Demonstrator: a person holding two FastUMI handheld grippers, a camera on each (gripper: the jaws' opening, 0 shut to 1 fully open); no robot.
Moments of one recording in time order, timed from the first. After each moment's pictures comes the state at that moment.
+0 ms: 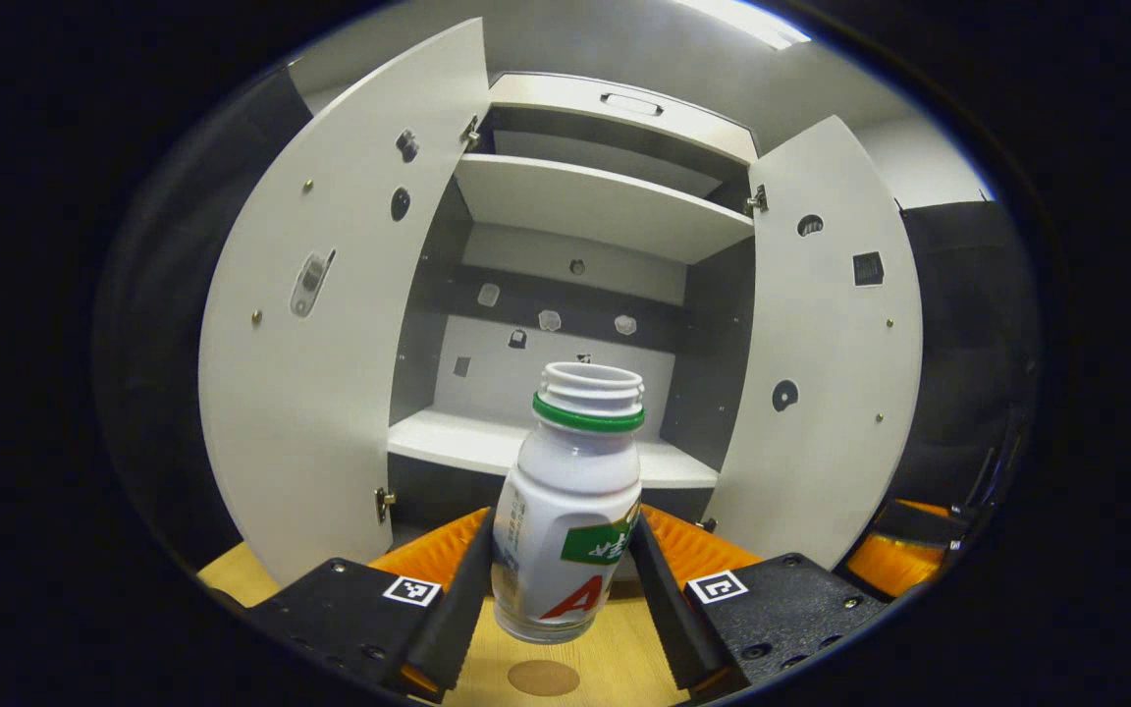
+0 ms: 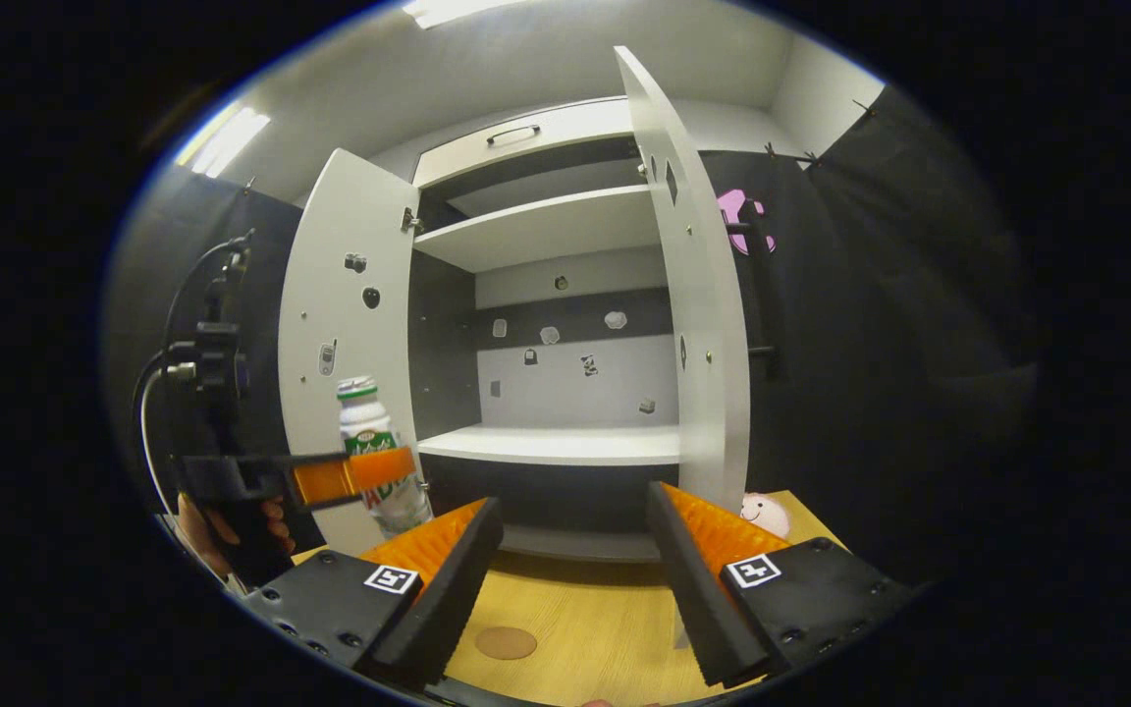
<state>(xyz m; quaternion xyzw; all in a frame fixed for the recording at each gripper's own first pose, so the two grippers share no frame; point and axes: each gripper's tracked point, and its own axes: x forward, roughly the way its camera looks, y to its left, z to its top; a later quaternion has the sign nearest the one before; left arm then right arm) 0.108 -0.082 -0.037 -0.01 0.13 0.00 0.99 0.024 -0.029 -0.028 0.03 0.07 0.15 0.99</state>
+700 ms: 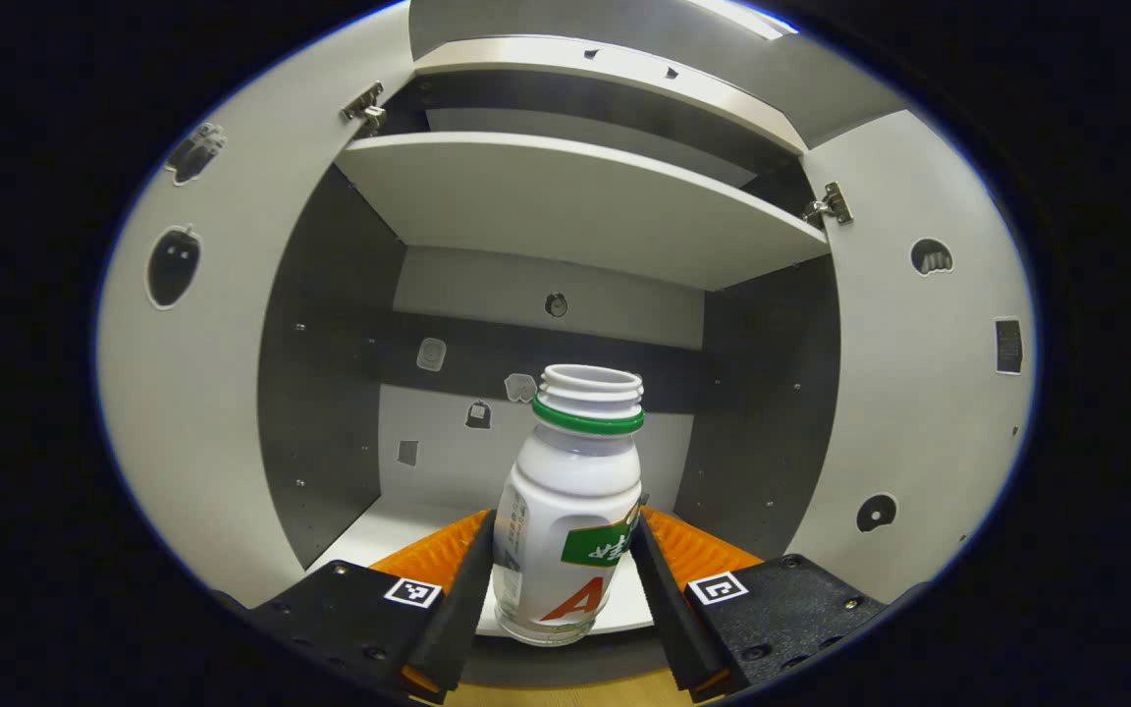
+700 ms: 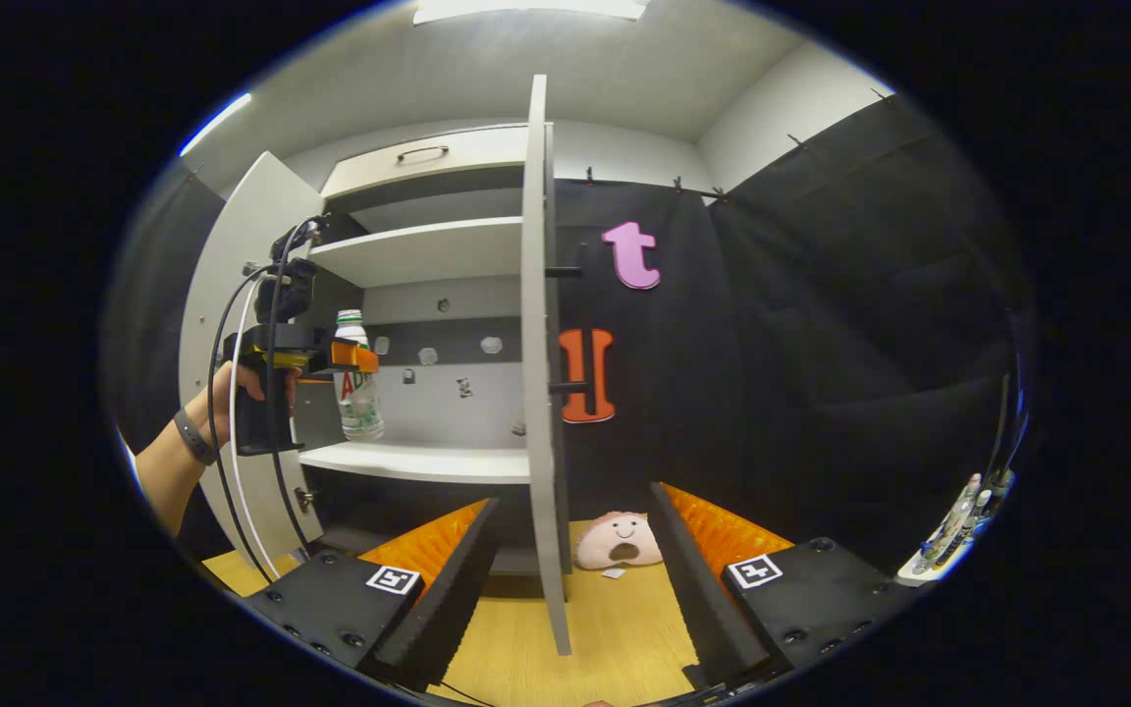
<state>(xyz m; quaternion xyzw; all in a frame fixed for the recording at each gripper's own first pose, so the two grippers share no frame) 0.339 -0.090 -0.022 0.00 0.13 -0.05 0.99 0.014 -0.155 -0.008 -0.01 0.03 -0.07 1.00</state>
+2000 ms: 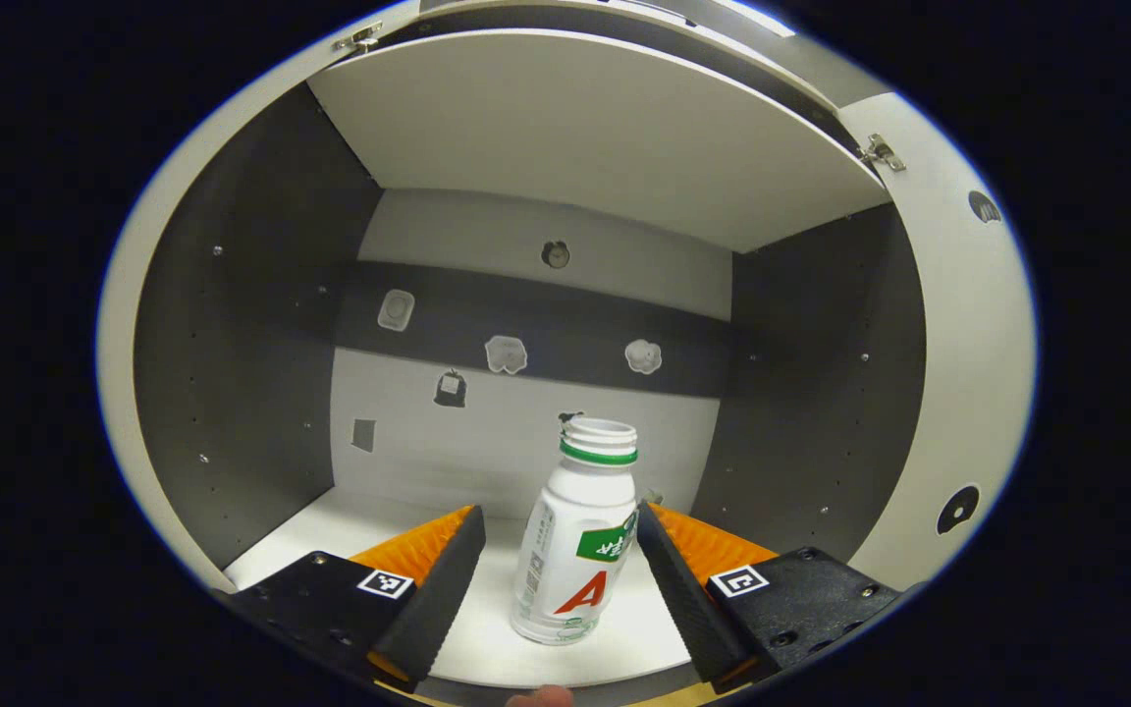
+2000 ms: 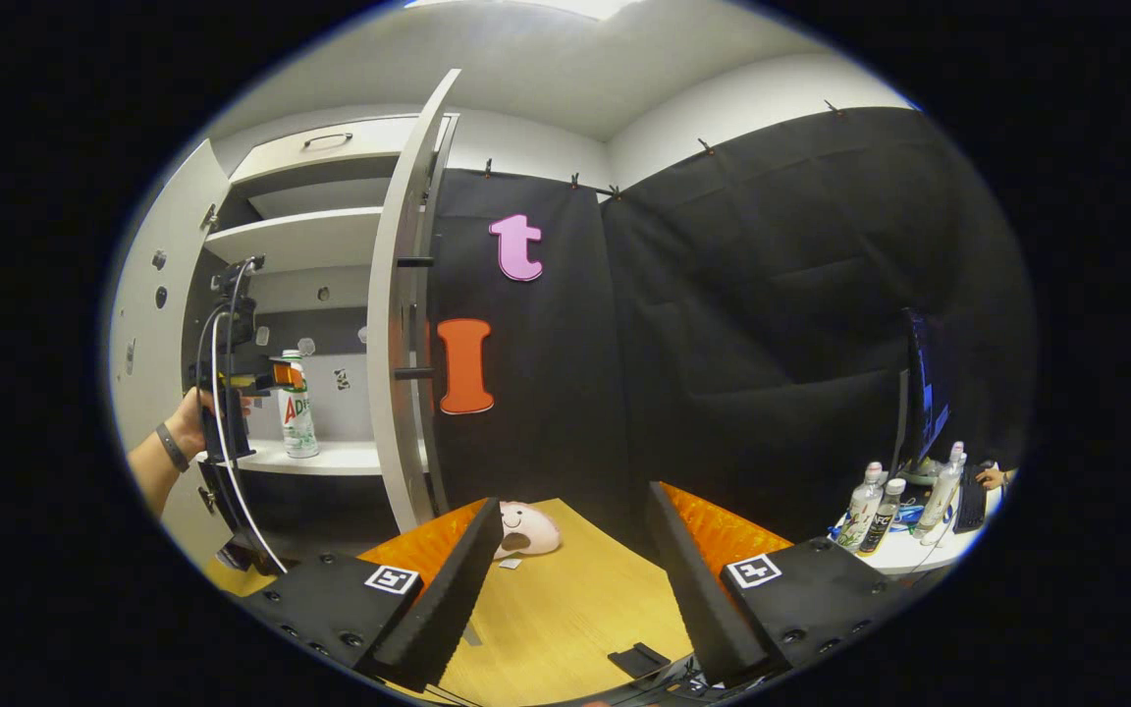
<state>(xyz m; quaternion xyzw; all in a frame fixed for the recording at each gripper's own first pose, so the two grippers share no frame) 0.391 -0.094 -0.065 -0.02 0.12 -0.04 0.99 -0.014 -0.210 -0.011 -0.01 0.04 -0.20 0.98</state>
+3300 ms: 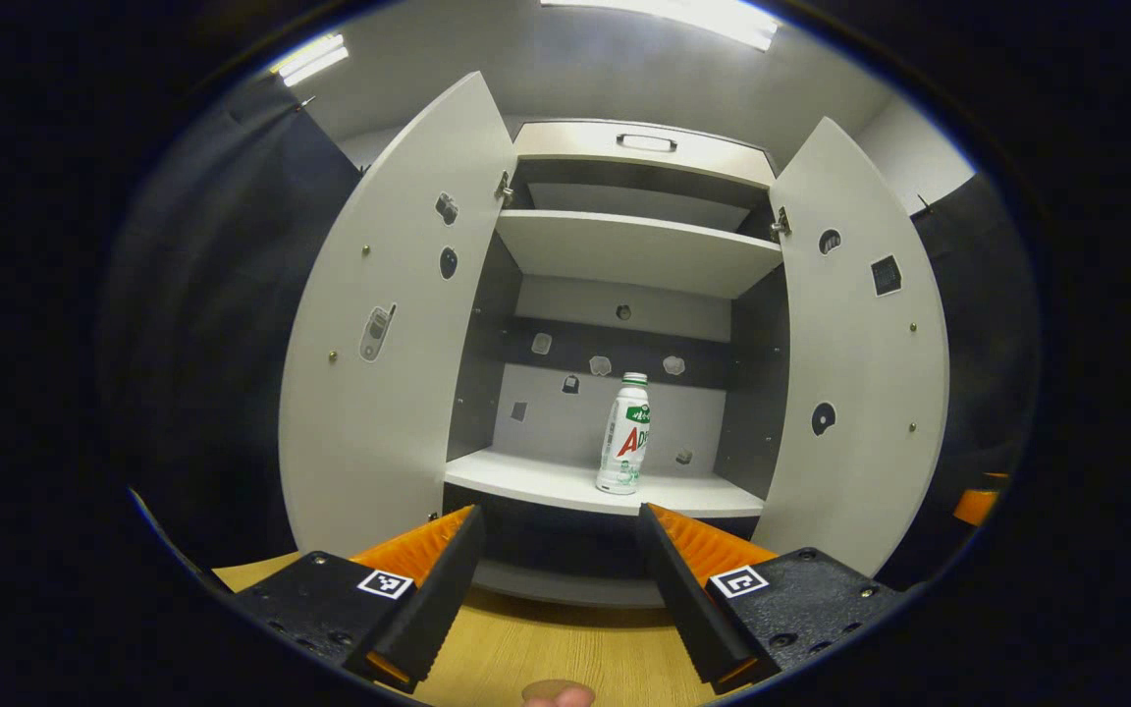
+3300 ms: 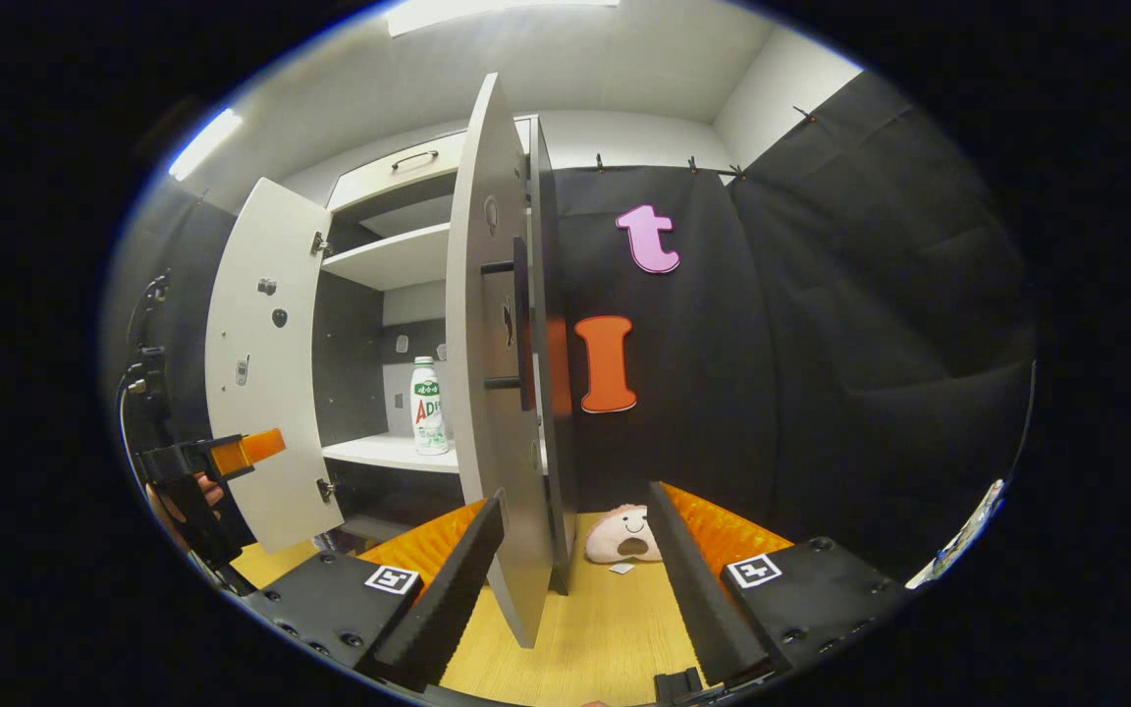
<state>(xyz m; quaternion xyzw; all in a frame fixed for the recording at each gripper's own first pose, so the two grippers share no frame) 0.061 -0.070 -0.037 0.02 0.06 0.09 0.99 0.019 -0.184 -0.011 0.02 0.05 0.04 1.00</state>
